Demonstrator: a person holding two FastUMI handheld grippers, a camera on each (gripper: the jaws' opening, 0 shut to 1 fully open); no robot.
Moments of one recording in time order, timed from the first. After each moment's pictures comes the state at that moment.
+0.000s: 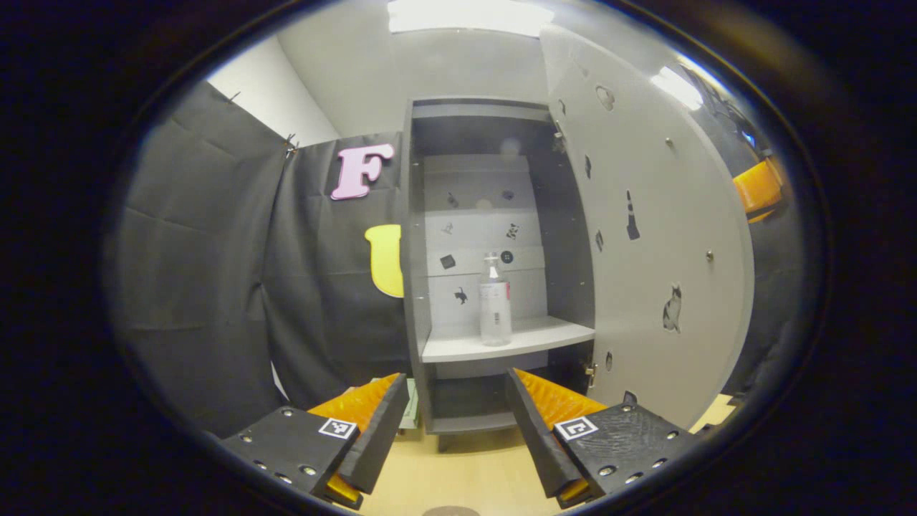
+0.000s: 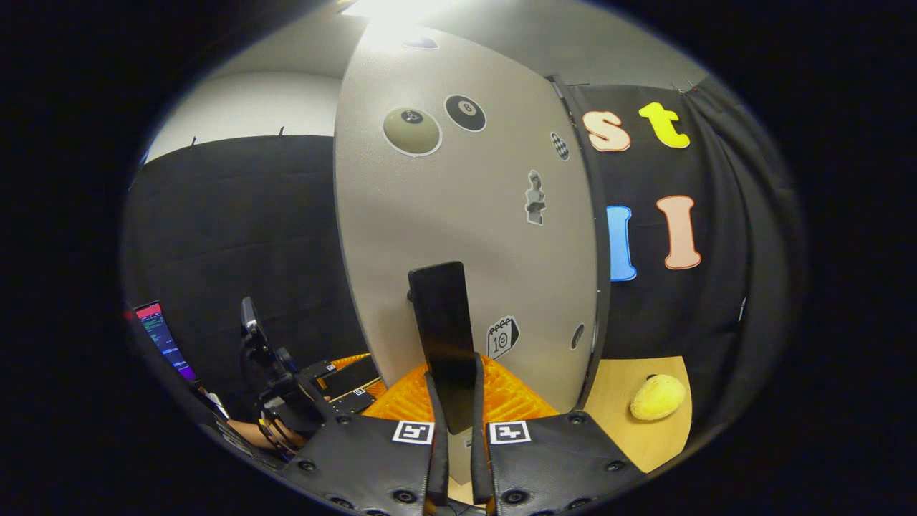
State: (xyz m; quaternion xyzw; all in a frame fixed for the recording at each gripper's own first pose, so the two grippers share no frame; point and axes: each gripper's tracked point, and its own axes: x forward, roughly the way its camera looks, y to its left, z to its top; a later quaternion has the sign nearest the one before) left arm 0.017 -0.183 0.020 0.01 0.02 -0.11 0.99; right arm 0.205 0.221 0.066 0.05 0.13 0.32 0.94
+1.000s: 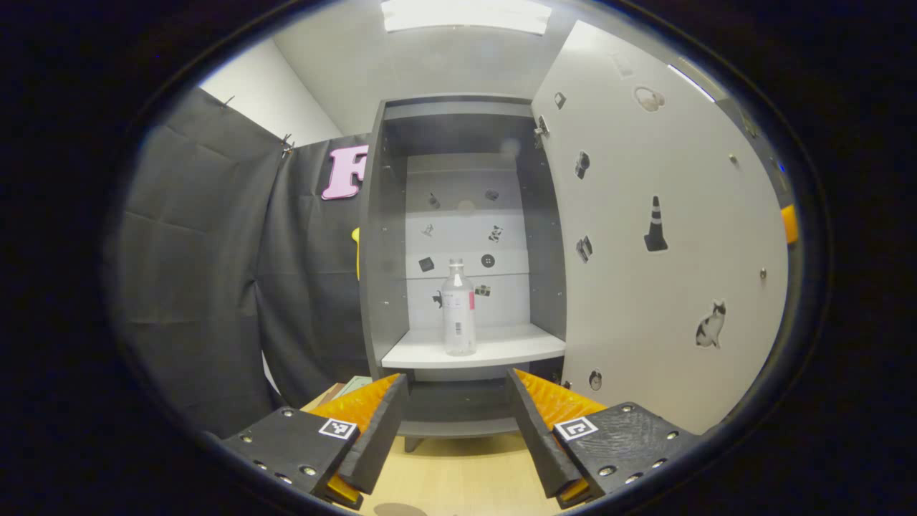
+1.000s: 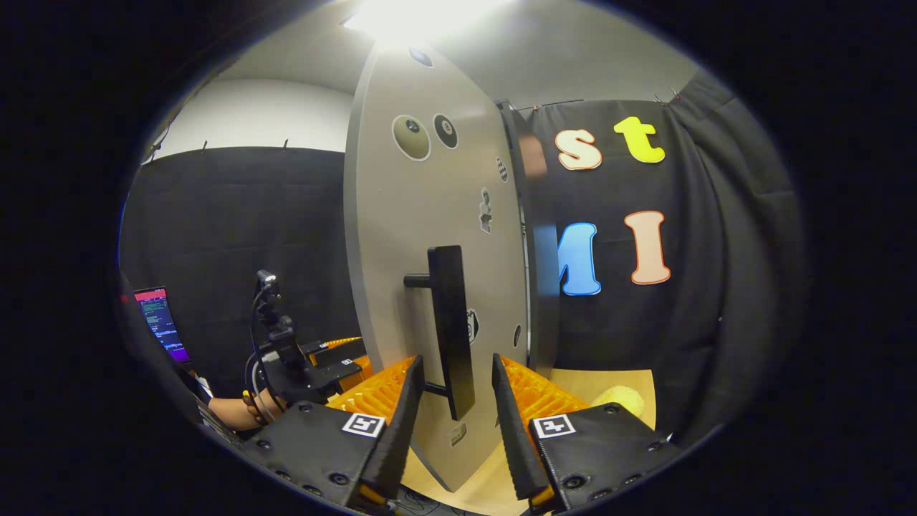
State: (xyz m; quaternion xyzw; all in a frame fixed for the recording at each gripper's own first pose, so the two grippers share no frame) left arm 0.033 -0.254 0.049 0.00 0.02 -0.10 1.00; right arm 0.179 0.139 0.061 0.06 0.08 0.32 0.94
